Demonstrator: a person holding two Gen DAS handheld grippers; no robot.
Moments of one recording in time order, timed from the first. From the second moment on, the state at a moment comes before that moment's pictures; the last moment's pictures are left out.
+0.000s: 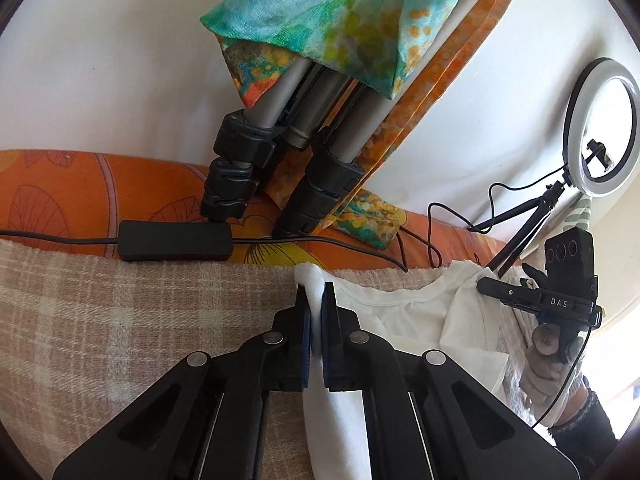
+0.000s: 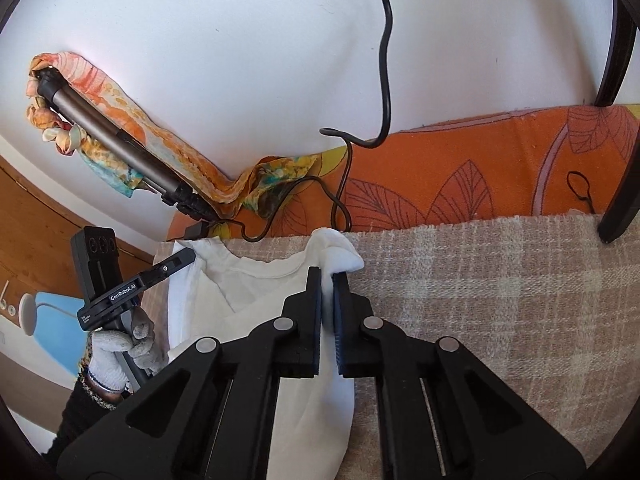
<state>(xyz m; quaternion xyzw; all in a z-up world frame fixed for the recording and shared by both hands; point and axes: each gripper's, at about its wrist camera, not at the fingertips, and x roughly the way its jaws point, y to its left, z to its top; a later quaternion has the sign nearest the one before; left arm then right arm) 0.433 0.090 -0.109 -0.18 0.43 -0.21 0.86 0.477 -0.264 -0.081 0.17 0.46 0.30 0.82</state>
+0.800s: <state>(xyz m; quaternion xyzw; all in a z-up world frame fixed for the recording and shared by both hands) 0.209 0.081 -0.005 -0.13 0.36 -0.24 0.89 0.241 -0.279 0.004 0.13 0.41 0.31 0.85</state>
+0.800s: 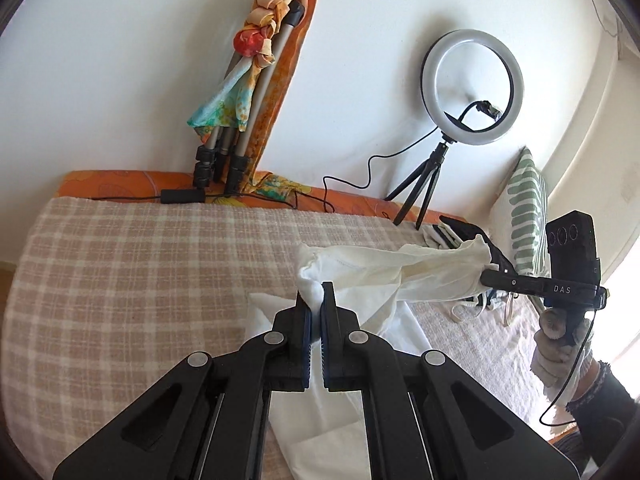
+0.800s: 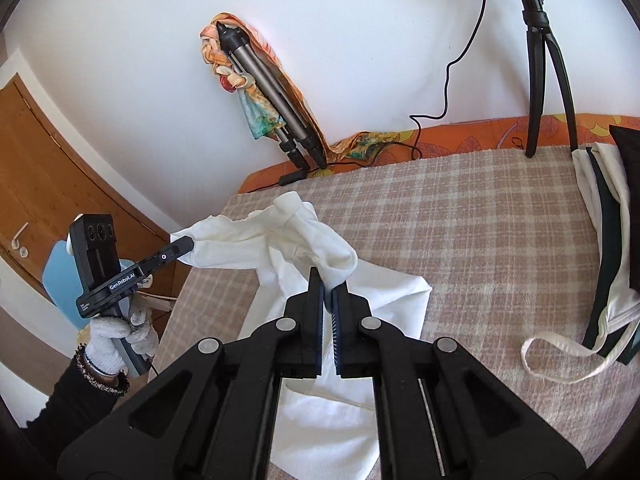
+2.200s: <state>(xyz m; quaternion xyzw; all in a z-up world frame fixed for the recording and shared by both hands) 0.082 0.080 -0.105 -0.20 0.49 -0.23 0.82 0.128 -0.318 -0.103 0.22 0.50 0.29 0.79</state>
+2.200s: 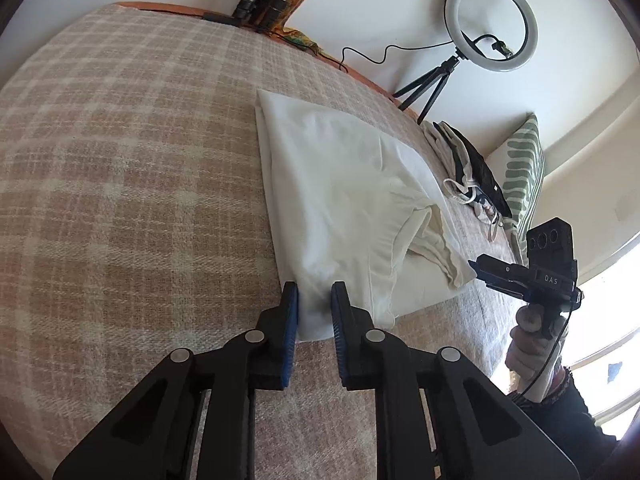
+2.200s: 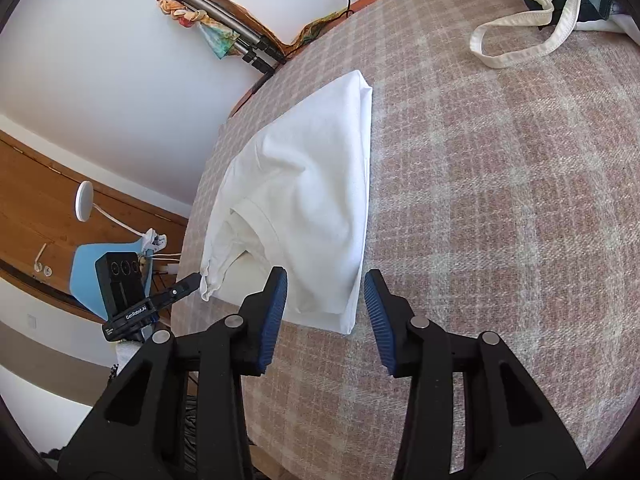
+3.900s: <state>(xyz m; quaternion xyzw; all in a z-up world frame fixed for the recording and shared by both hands) 0.036 -0.013 -0.094 0.15 0.42 -0.27 0.85 0.050 -0.222 -0.092 -0.22 0.39 0.26 0.85</state>
